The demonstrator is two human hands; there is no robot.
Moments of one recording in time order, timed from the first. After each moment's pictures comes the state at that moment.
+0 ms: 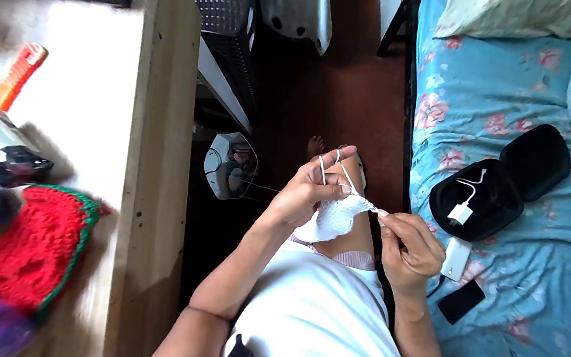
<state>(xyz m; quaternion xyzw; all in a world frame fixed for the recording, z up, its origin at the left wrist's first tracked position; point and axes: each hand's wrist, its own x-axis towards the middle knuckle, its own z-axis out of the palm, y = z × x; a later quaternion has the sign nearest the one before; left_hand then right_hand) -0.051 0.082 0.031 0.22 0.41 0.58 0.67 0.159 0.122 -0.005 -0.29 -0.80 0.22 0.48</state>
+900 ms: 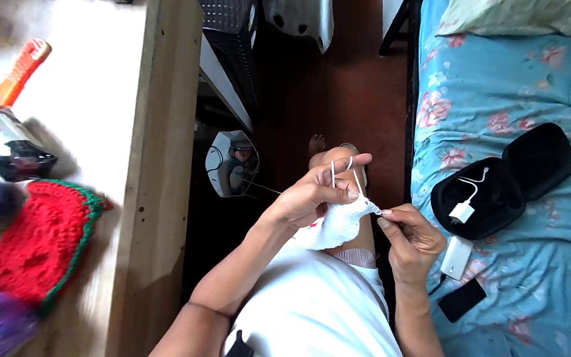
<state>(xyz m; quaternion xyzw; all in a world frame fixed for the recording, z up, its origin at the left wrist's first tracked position) -0.047 0.080 0.030 0.19 0.33 0.56 0.73 0.162 0.123 -0.017 -0.26 -0.65 0.51 0.49</state>
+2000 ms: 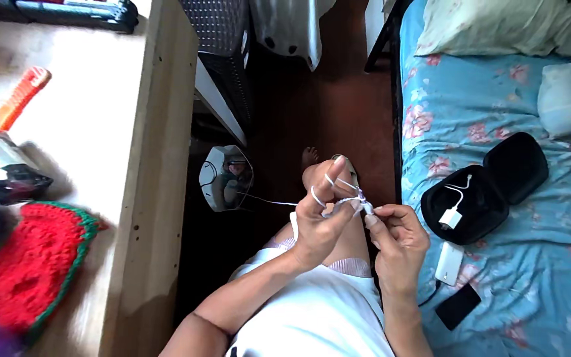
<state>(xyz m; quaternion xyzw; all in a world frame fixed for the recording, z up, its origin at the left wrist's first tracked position) 0.010 0.078 0.009 0.34 0.47 0.75 0.32 0.135 0.113 0.017 -0.37 -0.57 0.55 0.49</state>
